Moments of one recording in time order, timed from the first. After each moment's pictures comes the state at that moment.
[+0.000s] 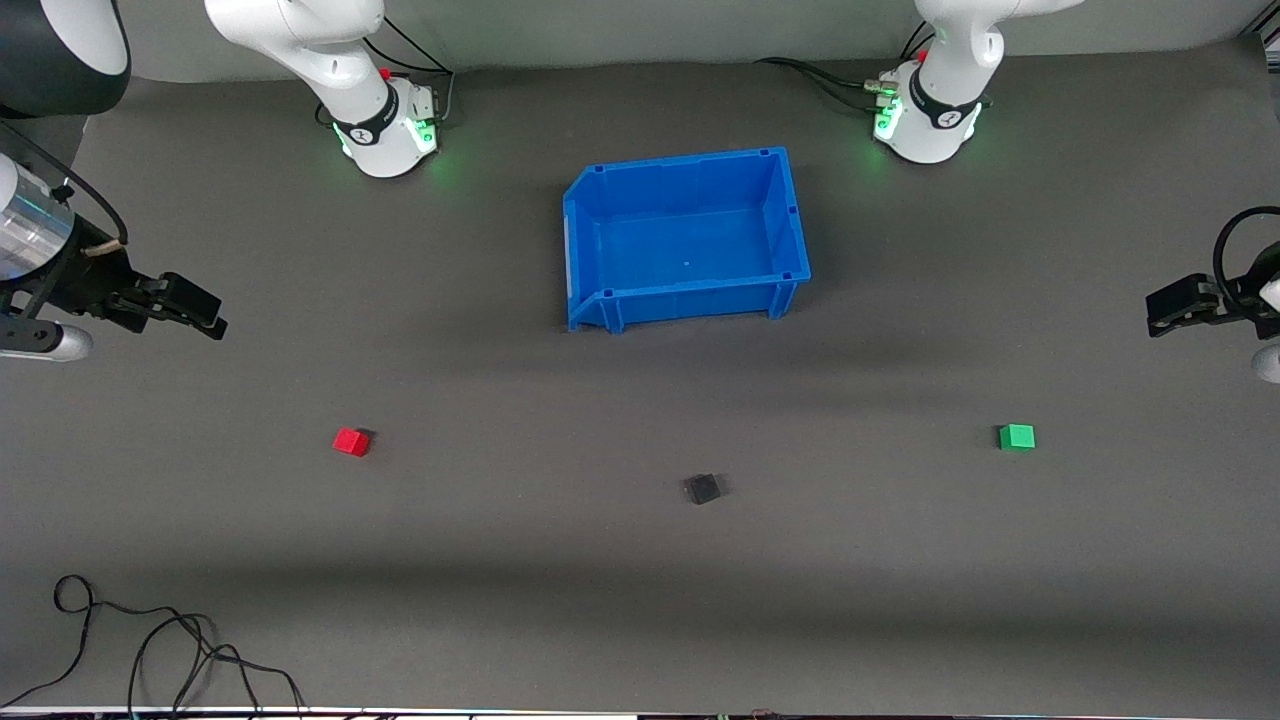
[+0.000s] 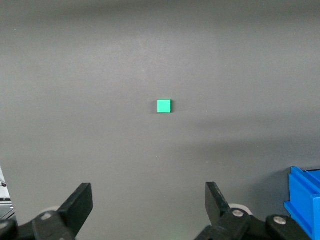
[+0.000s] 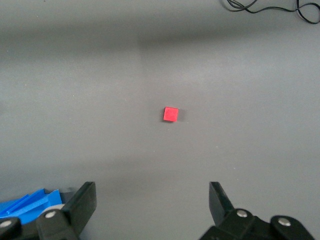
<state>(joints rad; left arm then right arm) 0.11 0.19 -0.13 -1.35 0.14 1.49 0.07 0.04 0.02 0.02 -1.62 0.00 1.68 0.19</state>
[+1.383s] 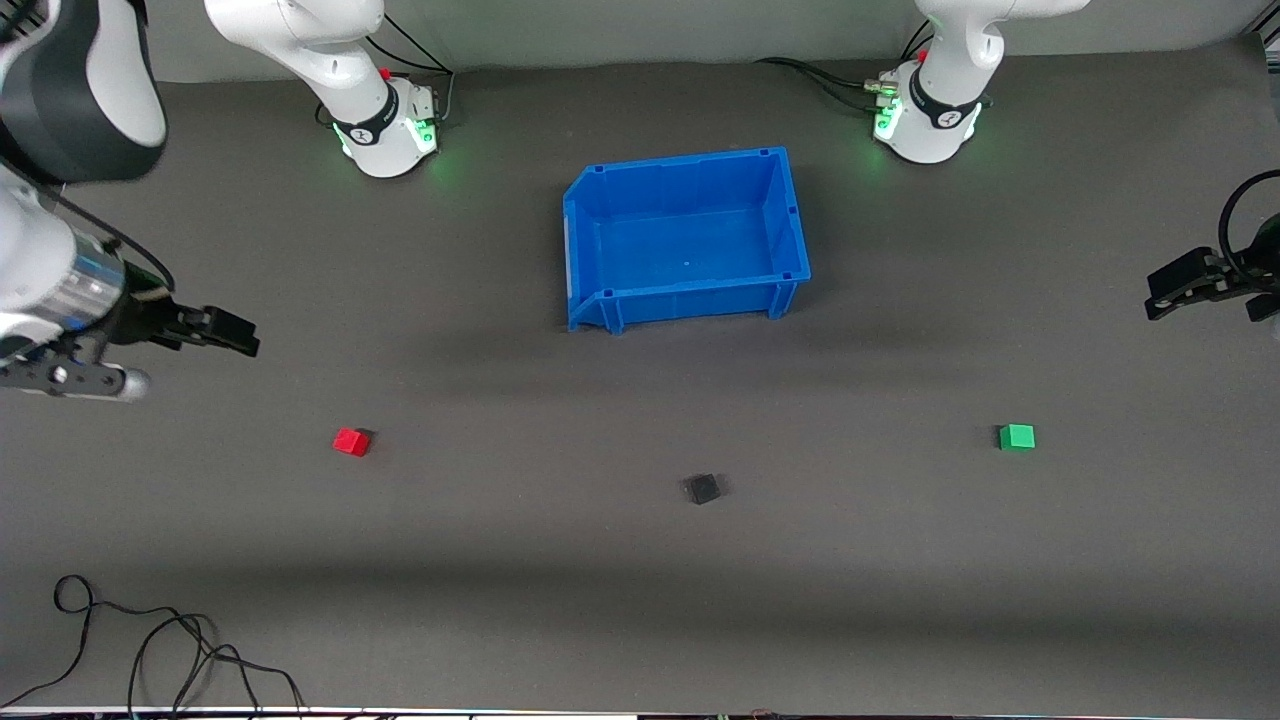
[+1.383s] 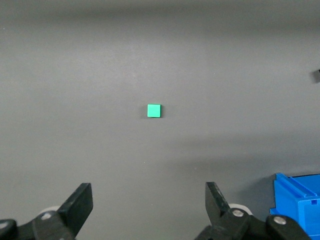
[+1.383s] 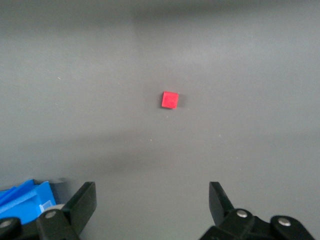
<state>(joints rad) -0.01 0.05 0.04 -1.54 0.04 1.61 0.08 0.04 0.13 0.02 -1.62 0.00 1.66 0.19</state>
